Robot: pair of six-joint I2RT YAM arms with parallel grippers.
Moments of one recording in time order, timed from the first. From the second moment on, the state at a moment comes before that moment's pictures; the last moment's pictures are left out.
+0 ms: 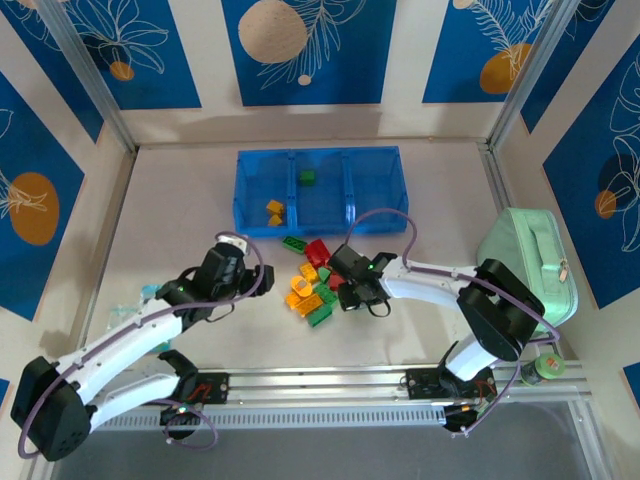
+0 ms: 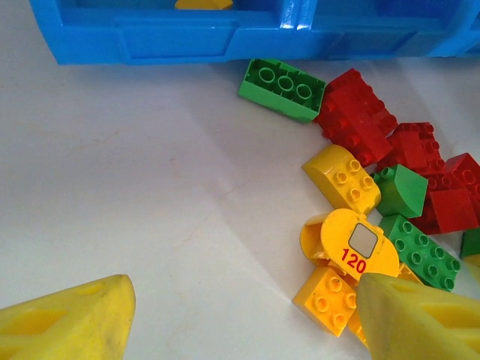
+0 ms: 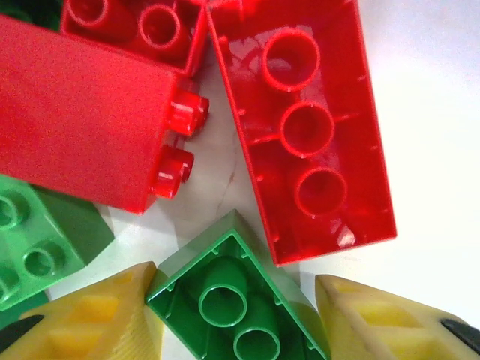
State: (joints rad) left arm -0.66 0.94 0.58 -0.42 -0.12 -0.52; right arm 0.86 1.55 0.84 -0.65 0.14 0.59
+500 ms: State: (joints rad) left arm -0.66 0.81 0.47 -0.41 -0.13 -0.54; right arm 0.90 1.46 1.07 -0.83 0.18 0.61
